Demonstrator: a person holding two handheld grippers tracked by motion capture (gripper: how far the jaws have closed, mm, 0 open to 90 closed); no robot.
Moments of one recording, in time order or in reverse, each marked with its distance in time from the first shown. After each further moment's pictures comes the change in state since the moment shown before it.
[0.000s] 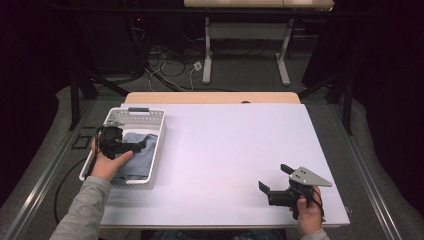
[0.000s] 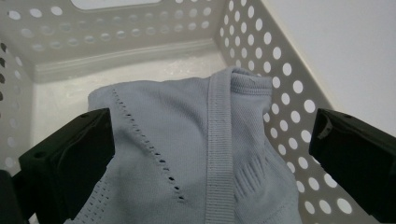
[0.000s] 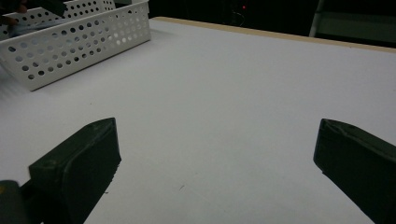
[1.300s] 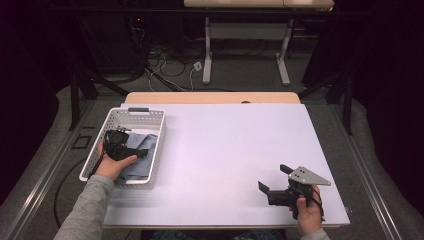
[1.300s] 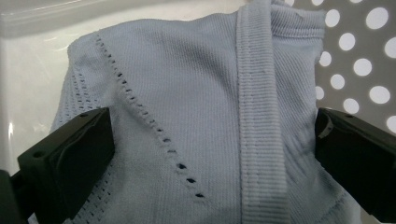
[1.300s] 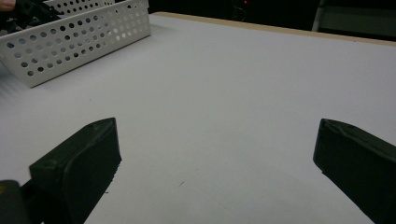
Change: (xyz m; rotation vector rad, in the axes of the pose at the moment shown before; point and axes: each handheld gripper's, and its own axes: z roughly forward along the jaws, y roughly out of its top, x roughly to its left) left arm 0.008 -0.012 0.029 0.160 0.021 0.020; right arm -0.002 -0.001 0.002 0.015 0.008 0.005
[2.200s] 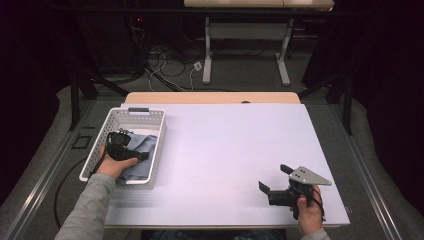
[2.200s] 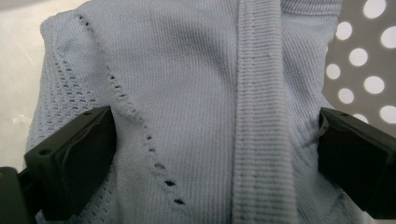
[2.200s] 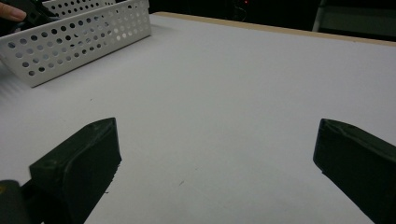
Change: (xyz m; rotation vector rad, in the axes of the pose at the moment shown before) left arm 0.003 -0.004 0.011 0.065 -0.017 0.014; right arm 0.000 0.001 -0.002 0.007 -0.003 0.001
